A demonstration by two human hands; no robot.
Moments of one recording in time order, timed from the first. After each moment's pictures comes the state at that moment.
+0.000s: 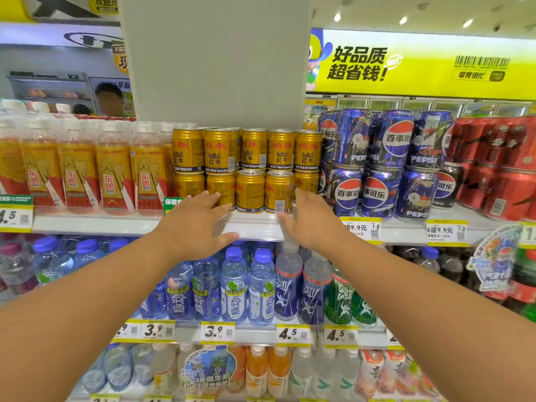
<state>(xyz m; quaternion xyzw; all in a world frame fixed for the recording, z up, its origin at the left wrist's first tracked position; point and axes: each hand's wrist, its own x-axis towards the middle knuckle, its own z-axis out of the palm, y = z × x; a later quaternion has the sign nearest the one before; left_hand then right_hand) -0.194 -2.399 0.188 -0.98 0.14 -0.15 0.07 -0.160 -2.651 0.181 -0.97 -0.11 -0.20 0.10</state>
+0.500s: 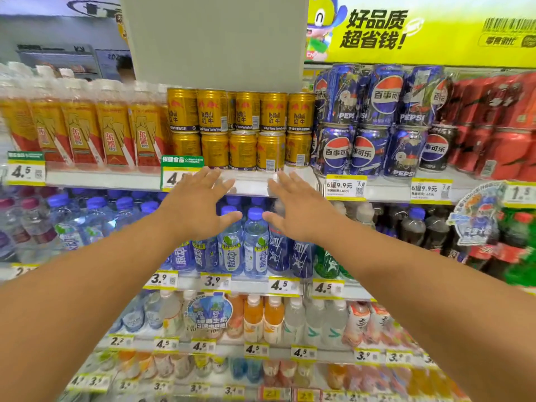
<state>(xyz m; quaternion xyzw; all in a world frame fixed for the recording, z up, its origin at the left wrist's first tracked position) -0.244 -2.430 0.153 -0.97 0.12 -0.18 0.06 -0.223 -2.666 0.145 -0.96 -0.23 -0.16 0.00</state>
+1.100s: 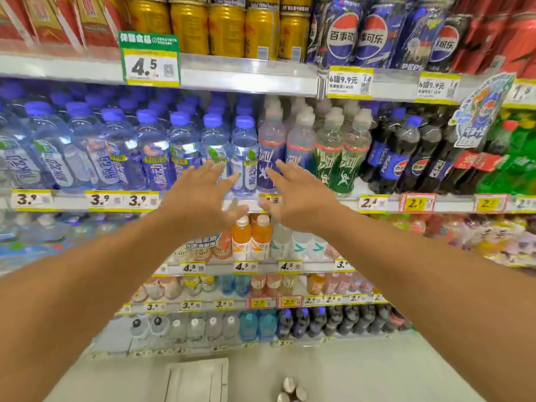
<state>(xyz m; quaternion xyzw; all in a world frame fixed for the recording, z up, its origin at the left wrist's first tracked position) -0.293 -2.444 0.005 -0.98 0.17 -0.08 0.01 -0.288 -2.661 0.012 -0.98 -0.17 -0.06 0.02</state>
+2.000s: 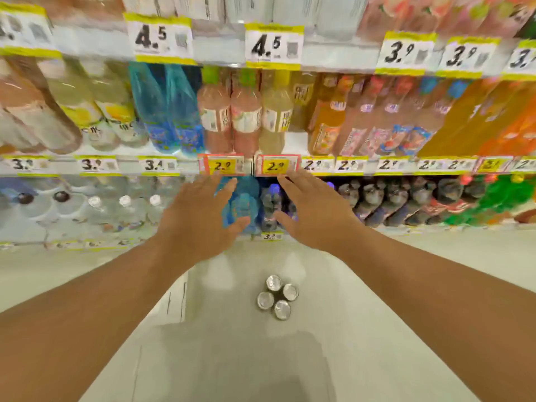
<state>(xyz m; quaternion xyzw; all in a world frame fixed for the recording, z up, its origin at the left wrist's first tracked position) -0.324 -2.560 -0.593 -0.99 0.16 0.03 0.00 -0.329 -2.794 -0.575 -0.98 -0.17 0.03 0.02</state>
